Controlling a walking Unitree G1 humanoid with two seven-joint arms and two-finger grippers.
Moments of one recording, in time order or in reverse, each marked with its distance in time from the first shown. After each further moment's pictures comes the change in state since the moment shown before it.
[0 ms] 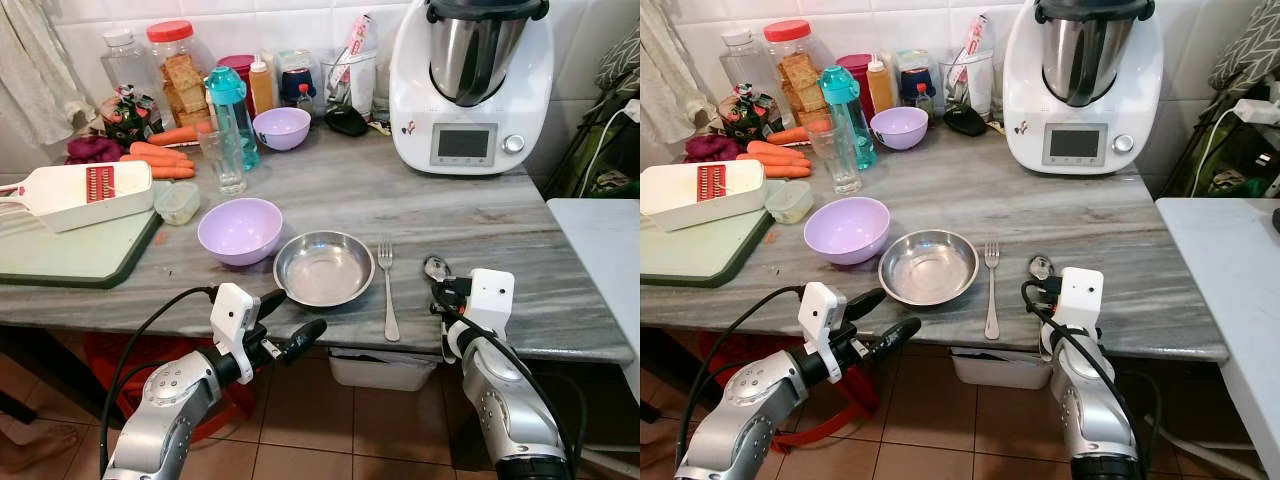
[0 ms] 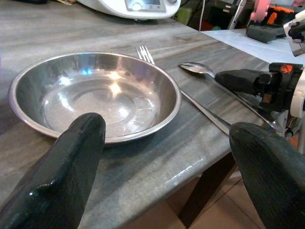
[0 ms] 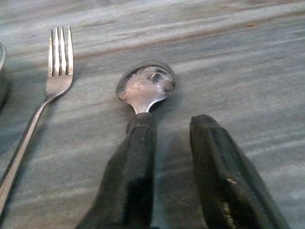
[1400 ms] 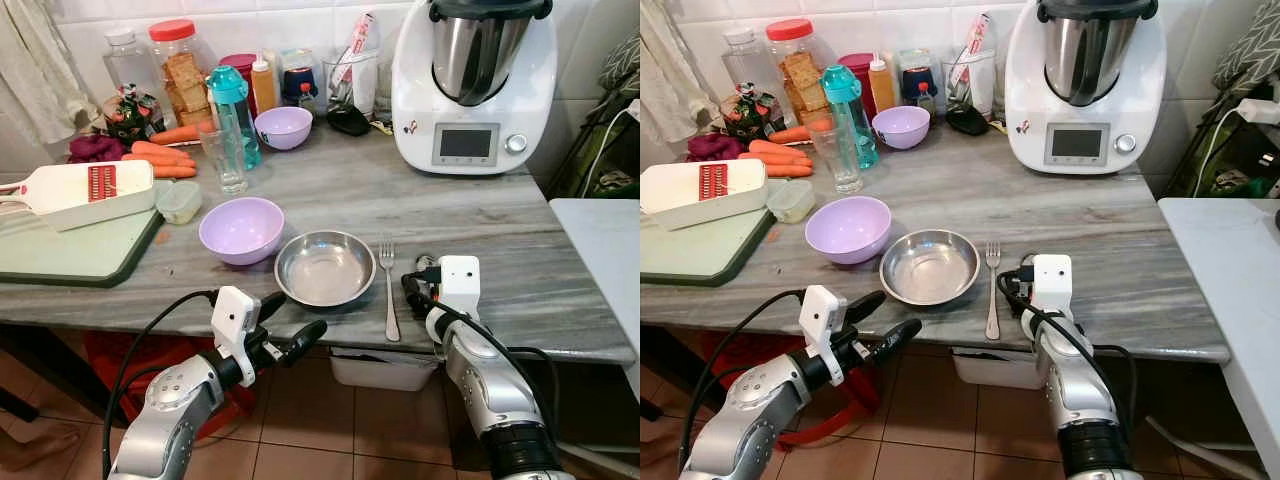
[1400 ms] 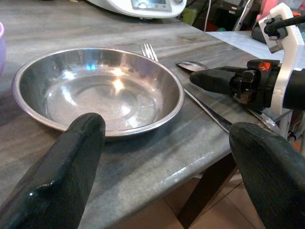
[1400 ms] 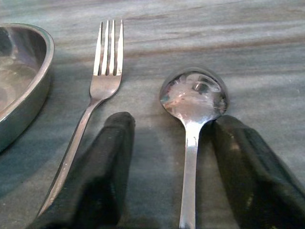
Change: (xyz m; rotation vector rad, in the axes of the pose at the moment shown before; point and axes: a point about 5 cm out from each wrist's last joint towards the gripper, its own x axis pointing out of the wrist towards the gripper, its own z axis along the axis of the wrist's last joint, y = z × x) left arm 0.000 -0.002 -0.004 -0.022 -0.002 0.023; right arm 0.022 0.020 0.003 -0.062 0.037 0.115
